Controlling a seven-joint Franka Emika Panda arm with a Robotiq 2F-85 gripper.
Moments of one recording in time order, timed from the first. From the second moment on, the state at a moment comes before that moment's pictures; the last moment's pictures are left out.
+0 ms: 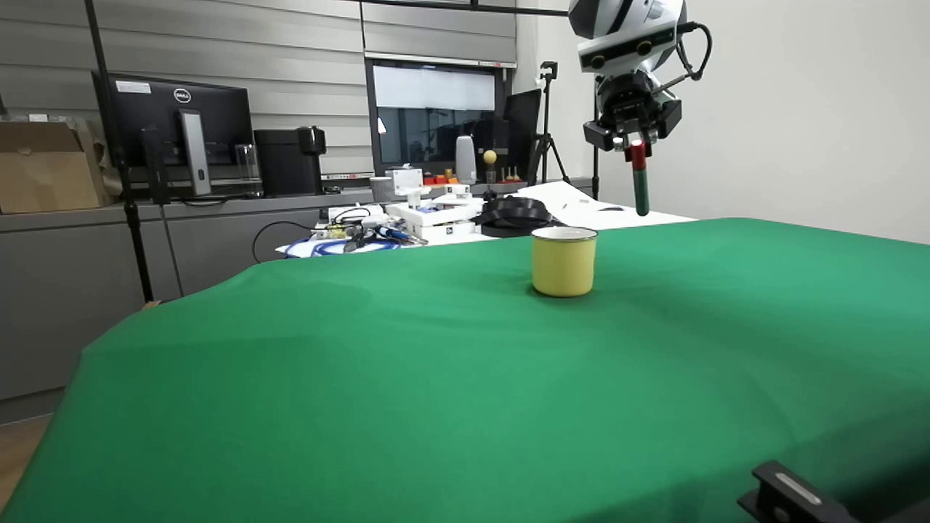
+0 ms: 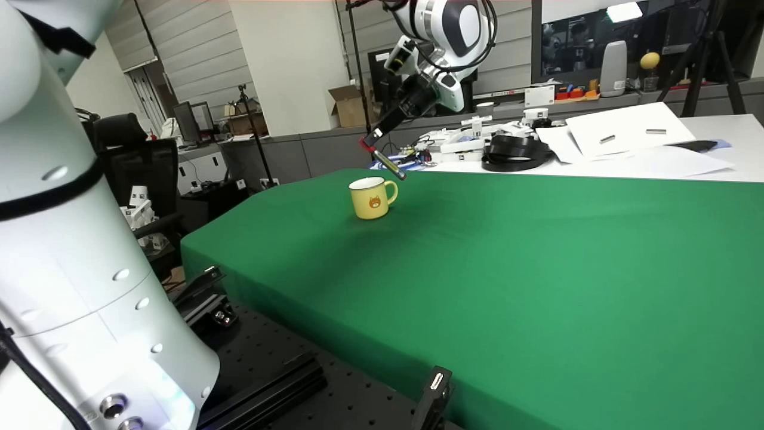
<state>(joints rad) -0.05 0.81 -0.10 -1.30 0.47 1.12 0.62</state>
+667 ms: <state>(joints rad) -0.03 0.85 -0.06 -1.23 0.53 1.07 0.64</state>
